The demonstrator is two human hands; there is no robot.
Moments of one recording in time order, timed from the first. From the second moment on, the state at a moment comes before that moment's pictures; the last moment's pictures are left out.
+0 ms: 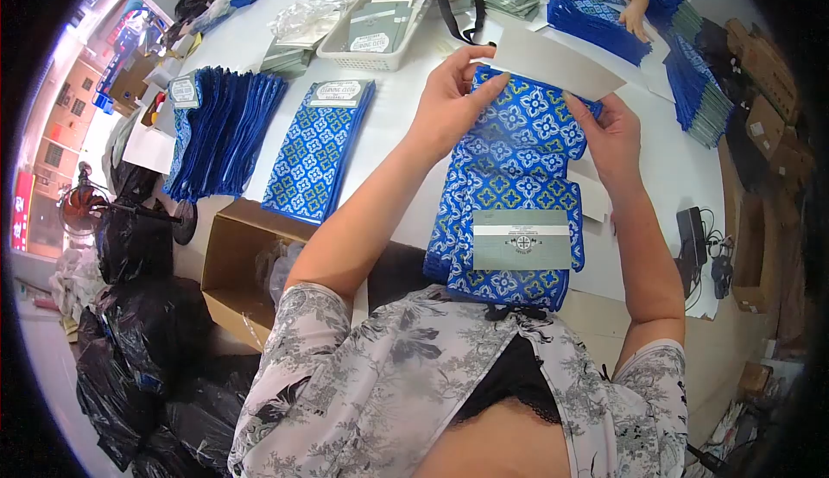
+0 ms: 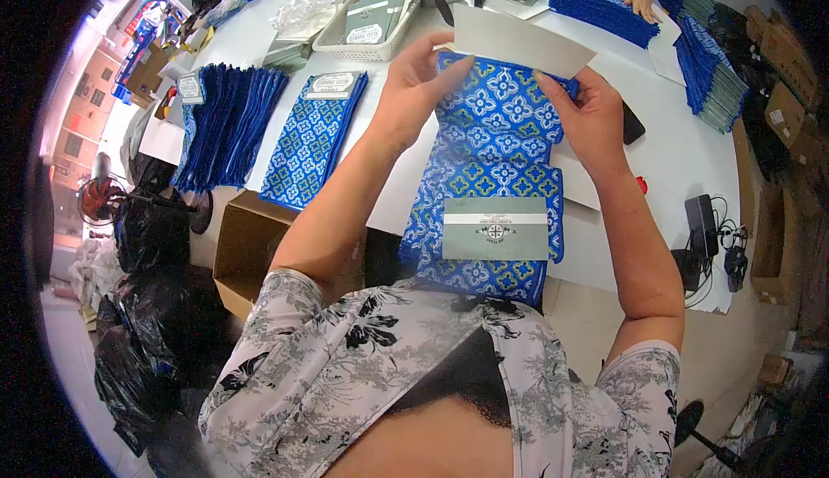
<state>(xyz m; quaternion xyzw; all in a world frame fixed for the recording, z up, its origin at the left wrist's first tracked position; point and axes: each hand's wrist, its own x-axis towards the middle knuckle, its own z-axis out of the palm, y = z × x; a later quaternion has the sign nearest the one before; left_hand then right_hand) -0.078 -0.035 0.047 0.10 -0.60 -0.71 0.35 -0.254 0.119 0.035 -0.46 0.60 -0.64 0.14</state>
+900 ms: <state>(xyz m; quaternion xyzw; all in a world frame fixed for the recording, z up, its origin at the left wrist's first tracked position) -0.064 -0.050 0.029 0.09 -0.69 -0.66 0.29 -0.252 0.134 0.052 -0.63 0.59 -0.49 0.11</state>
